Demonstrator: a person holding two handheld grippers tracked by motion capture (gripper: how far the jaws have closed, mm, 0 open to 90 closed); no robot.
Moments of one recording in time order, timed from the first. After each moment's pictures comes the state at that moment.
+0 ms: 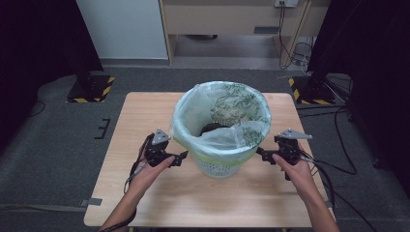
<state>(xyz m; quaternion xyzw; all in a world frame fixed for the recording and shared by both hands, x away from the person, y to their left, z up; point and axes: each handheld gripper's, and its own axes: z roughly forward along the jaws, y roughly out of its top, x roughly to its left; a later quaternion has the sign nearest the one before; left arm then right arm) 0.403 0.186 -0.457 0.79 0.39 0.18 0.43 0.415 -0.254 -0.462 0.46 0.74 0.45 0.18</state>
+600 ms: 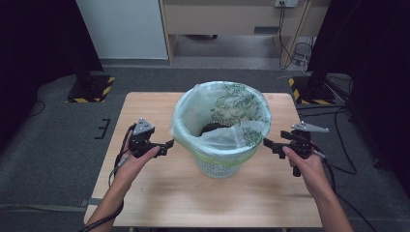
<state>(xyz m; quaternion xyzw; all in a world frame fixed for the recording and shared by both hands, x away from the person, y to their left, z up) 0.411 0.223 -0.425 0.77 0.41 0.20 0.45 0.415 -0.273 -0.427 0.48 0.72 0.48 0.16</state>
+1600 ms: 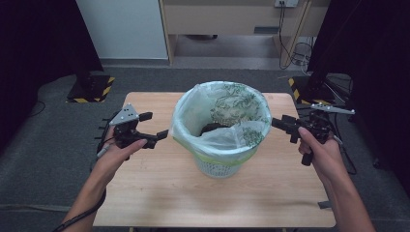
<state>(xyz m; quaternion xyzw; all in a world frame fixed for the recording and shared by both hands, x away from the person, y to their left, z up) 0.395 0.239 -0.350 0.77 0.30 0.19 0.52 0.408 -0.281 -0.342 0.48 0.67 0.56 0.09</state>
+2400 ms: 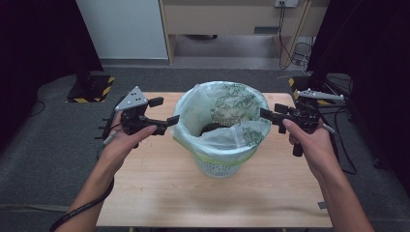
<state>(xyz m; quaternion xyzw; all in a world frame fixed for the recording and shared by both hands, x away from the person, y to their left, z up) 0.405 0.204 -0.302 0.77 0.28 0.20 0.54 0.408 -0.235 -0.297 0.47 0.70 0.52 0.14</state>
